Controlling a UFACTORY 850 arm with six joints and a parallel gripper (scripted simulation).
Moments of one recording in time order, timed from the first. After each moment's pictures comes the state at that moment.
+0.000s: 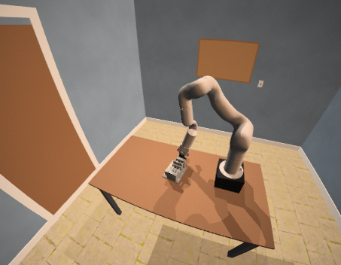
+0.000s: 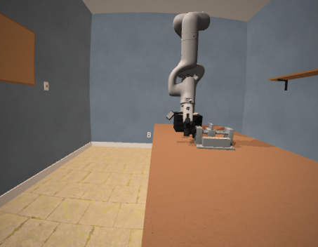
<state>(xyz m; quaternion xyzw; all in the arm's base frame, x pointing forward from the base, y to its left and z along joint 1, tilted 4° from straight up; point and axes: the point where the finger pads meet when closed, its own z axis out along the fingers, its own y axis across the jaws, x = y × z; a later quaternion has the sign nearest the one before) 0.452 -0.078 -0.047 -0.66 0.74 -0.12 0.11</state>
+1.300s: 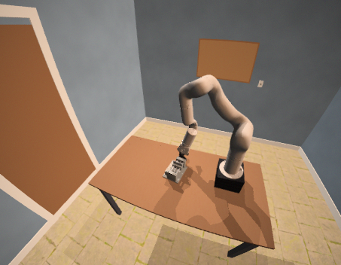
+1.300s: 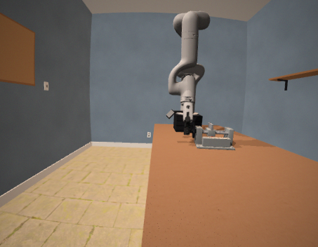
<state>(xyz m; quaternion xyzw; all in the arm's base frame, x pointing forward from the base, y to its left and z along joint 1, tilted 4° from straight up) 0.452 -0.078 -0.039 -0.66 0.74 -0.12 0.11</state>
